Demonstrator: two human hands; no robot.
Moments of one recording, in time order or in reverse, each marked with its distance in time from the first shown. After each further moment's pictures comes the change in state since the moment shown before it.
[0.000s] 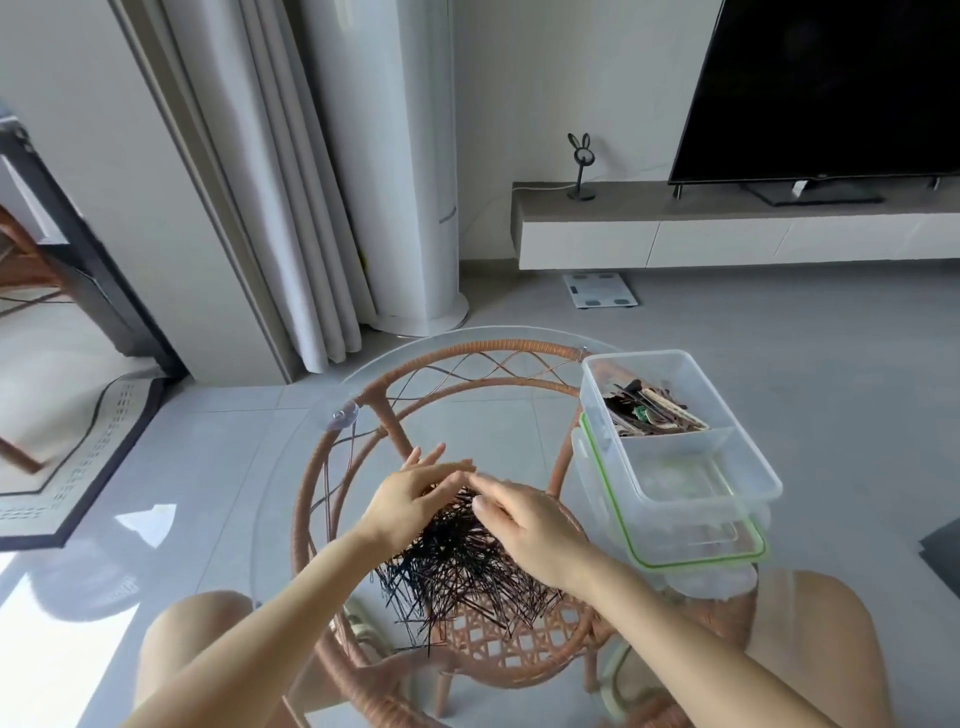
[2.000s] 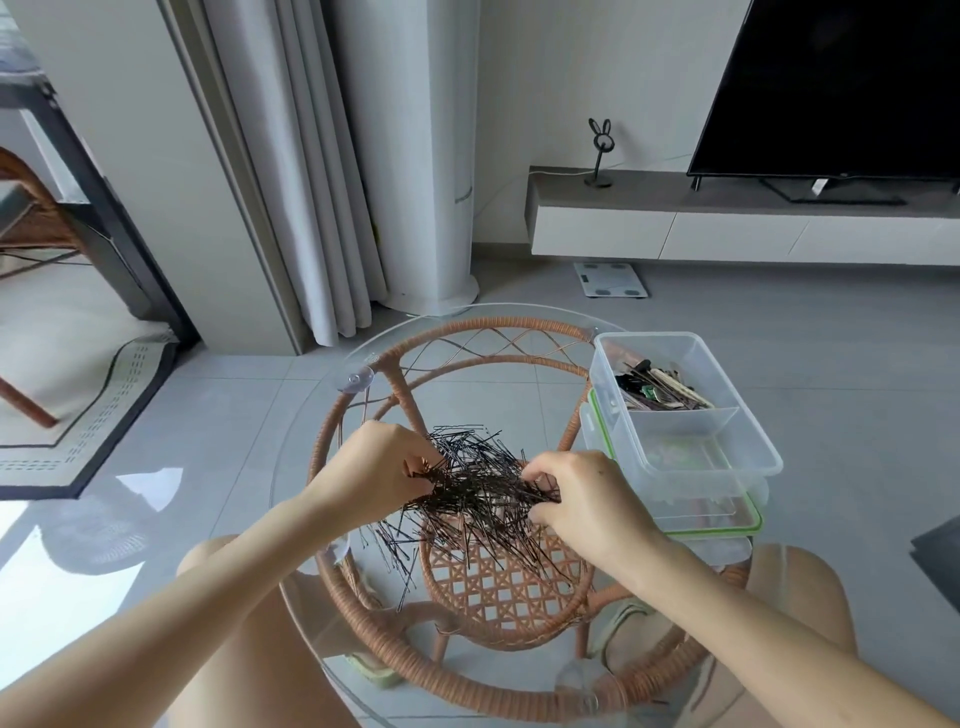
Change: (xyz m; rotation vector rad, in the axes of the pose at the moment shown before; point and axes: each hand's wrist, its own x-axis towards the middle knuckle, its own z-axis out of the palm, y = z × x) left_hand -0.058 0.053 -0.050 0.466 0.026 -0.019; right_hand -0.046 -0.035 -0.035 -0.294 0.142 0.116
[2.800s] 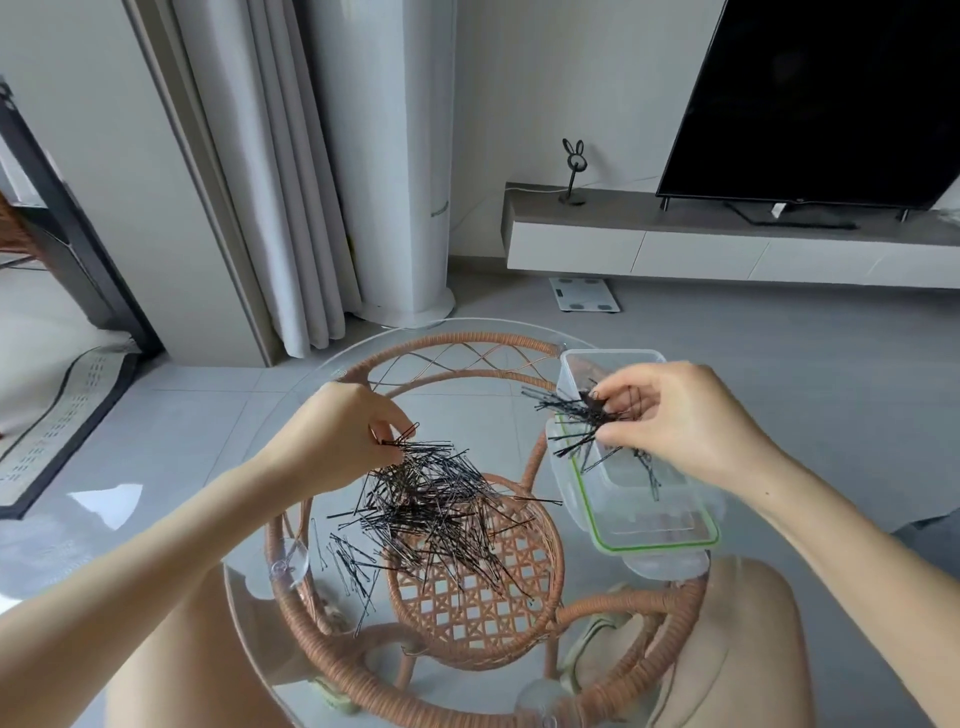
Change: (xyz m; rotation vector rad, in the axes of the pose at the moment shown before) left_hand 0.012 0.022 -0.043 -0.069 0.091 -0.037; right_hand 0.009 0.040 -0.108 0.167 0.173 -0.010
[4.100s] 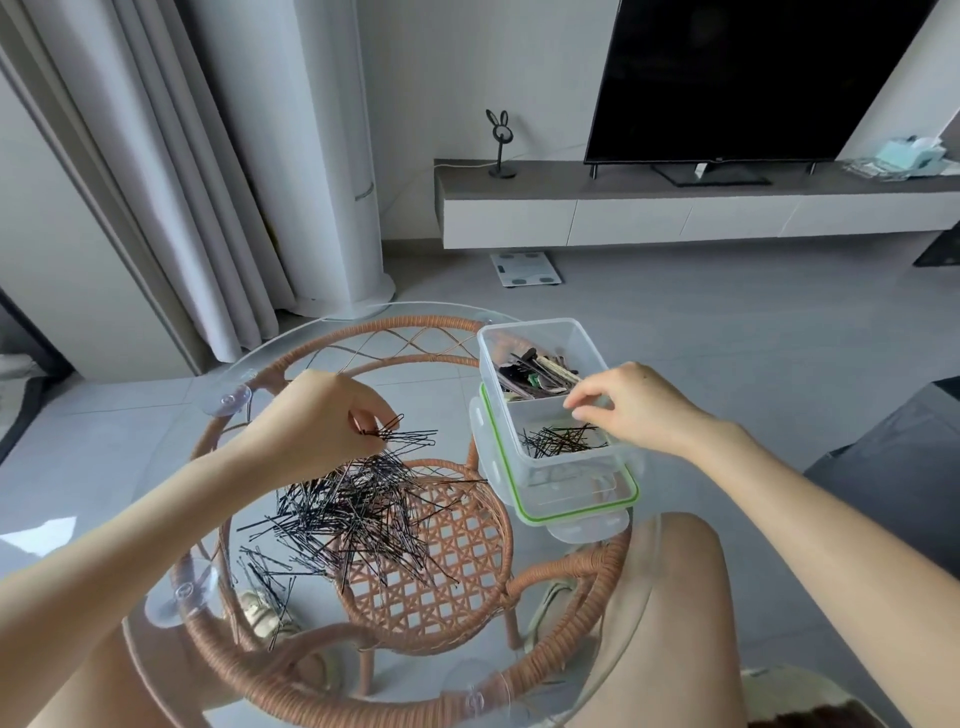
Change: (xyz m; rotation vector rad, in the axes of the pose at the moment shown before) left_hand 0.025 0.055 0.023 0.074 -0.112 0.078; right_hand 0.010 0.107 -0.009 -0.297 -0.132 0.006
